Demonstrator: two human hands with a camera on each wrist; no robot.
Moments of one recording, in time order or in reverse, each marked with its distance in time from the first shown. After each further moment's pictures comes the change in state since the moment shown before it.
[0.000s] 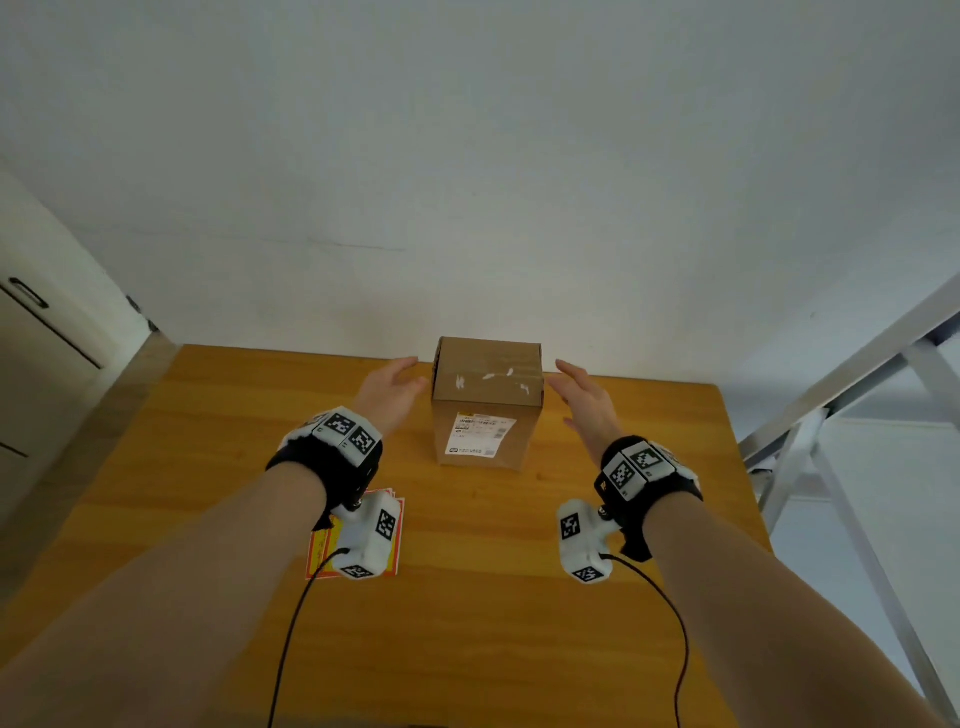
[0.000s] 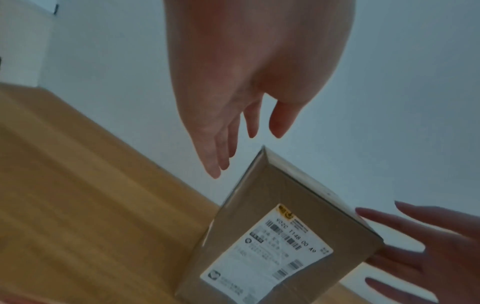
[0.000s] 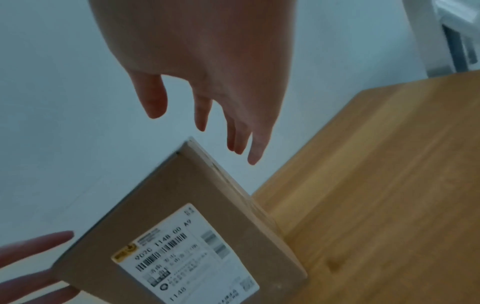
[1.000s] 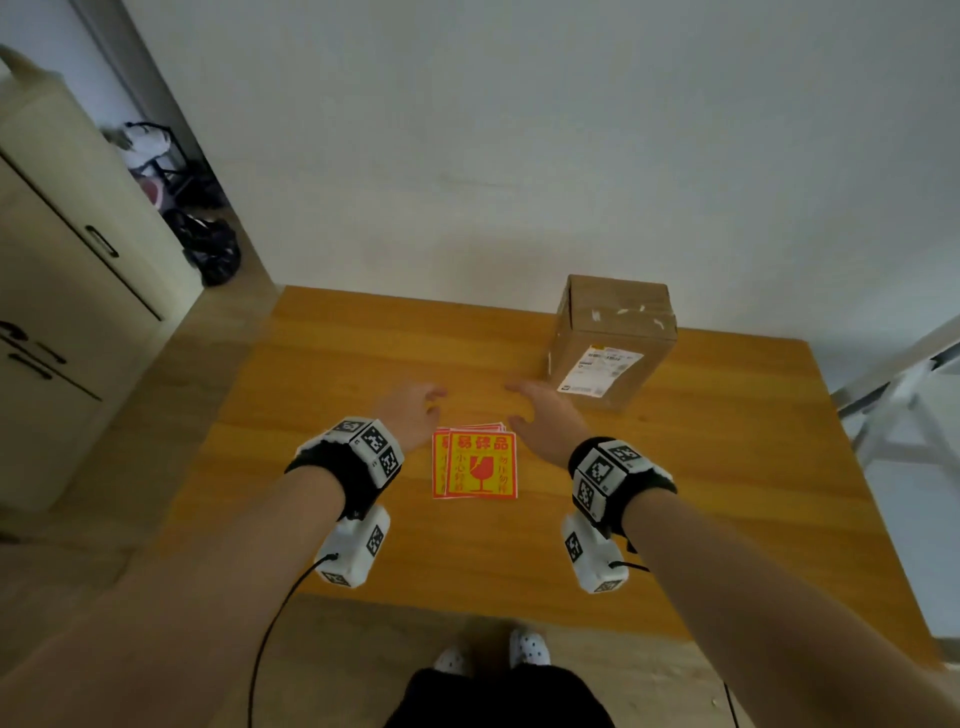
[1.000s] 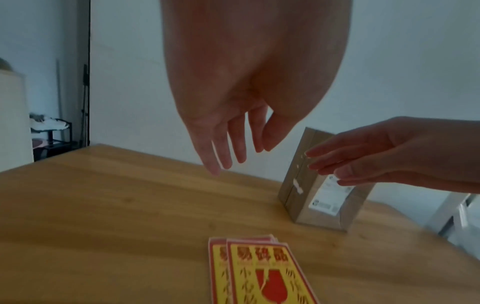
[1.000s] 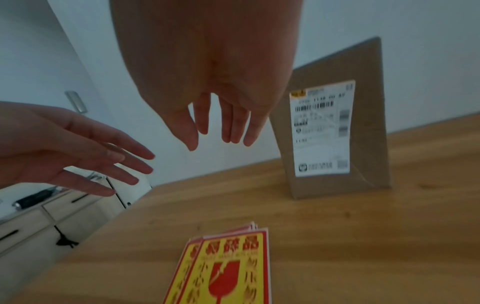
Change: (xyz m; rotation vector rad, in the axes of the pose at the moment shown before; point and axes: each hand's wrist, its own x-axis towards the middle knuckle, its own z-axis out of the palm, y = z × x) left_hand -0.057 -0.137 -0.101 0.492 -0.144 0.127; right_hand -0.085 0.035 0.186 -0.855 -0.245 -0.302
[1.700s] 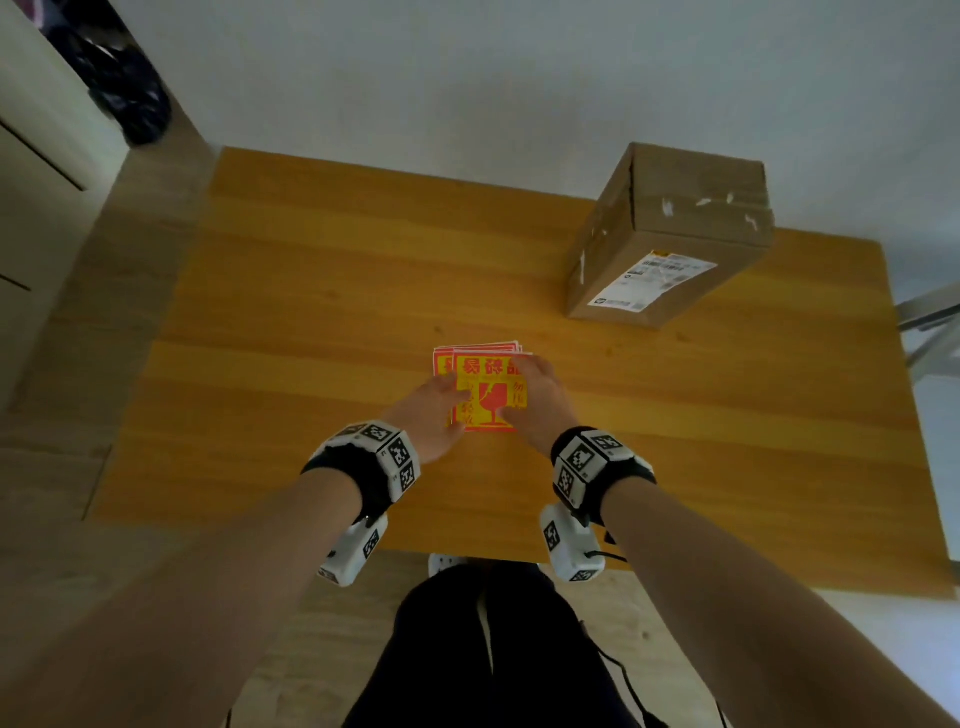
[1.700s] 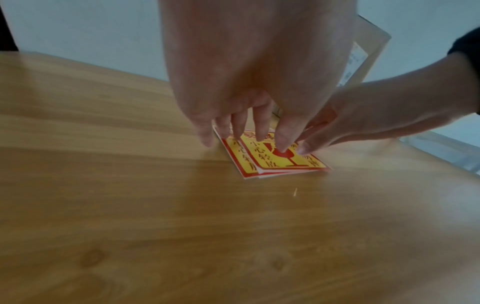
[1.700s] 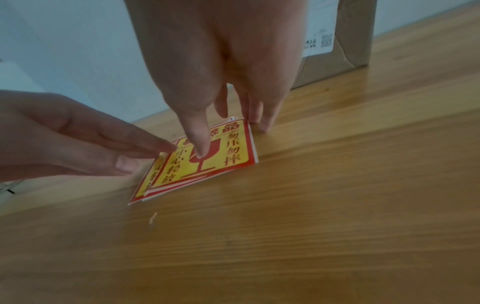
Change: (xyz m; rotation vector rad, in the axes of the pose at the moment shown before) left_hand 0.015 -0.059 0.091 0.154 -0.396 0.031; right_hand 0.026 0.036 0.106 0.094 -0.082 0.286
